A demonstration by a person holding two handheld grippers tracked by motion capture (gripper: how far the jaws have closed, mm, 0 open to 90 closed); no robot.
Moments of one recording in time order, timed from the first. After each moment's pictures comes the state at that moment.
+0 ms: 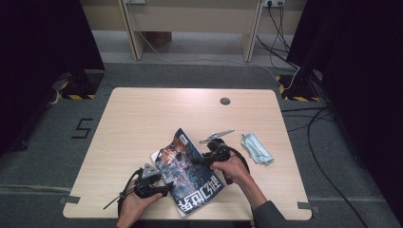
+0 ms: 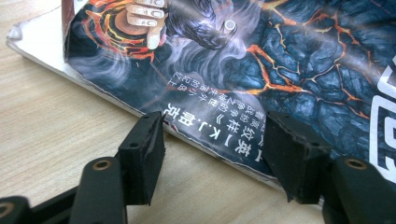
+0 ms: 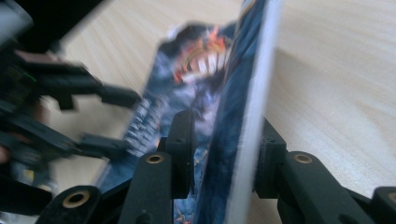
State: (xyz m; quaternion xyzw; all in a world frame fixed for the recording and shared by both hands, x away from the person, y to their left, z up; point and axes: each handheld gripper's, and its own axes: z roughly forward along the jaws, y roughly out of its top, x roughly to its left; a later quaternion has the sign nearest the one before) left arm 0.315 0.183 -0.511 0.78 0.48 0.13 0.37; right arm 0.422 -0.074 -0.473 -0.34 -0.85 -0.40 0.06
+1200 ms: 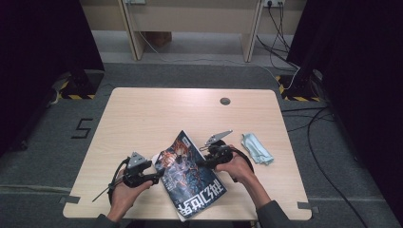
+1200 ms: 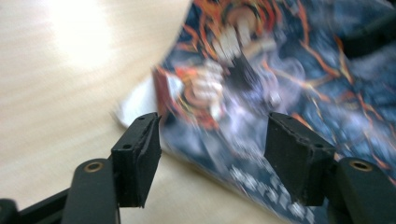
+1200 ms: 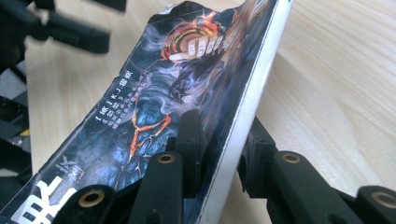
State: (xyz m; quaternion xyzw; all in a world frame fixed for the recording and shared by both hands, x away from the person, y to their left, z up) left arm 0.337 0.212 -0.481 0.75 0.48 0.16 0.42; right arm 0.419 -0.084 -0.463 -0.27 -0.89 -0.37 0.03
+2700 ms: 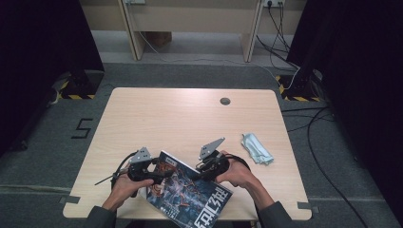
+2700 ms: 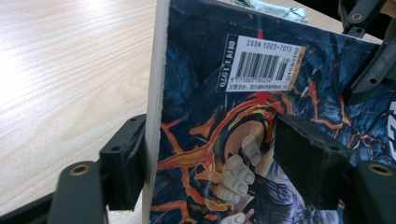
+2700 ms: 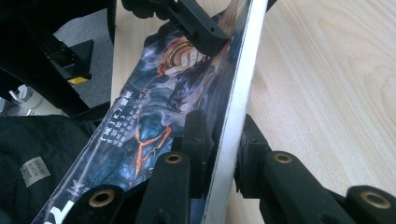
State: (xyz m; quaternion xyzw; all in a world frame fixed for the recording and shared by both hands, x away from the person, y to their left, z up) left arm 0.359 0.210 -0.490 0.80 0.34 0.09 0.49; right arm 0.390 -0.071 -0.452 -0.12 -0.91 -0.38 0.07
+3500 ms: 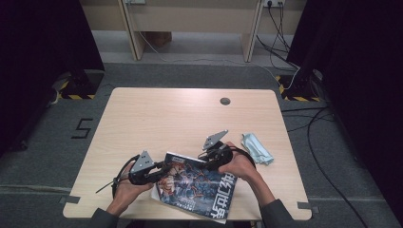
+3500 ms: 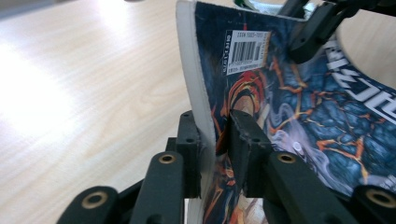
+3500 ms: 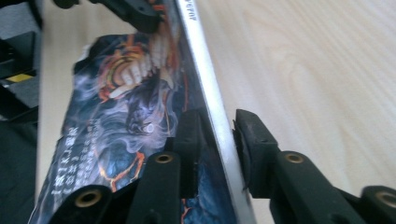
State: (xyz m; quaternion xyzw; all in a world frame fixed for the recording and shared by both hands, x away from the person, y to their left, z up) left arm 0.342 0.202 -0.481 0.80 0.31 0.18 0.48; right arm 0.416 -0.081 -0.446 -0.17 -0.92 -0.35 0.00
